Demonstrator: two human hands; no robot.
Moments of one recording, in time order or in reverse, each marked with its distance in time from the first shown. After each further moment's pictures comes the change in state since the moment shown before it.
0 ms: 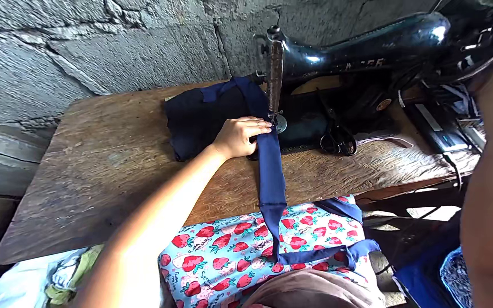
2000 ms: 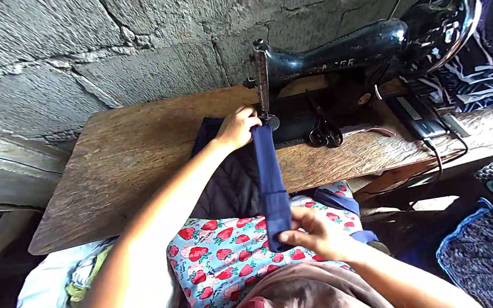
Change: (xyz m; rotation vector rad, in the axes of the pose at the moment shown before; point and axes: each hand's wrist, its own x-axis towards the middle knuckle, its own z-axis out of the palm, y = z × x) left_hand 0.024 0.017 -0.016 0.106 -0.115 -0.172; right_hand -0.209 -0.171 0.070 1.493 -0.877 0.001
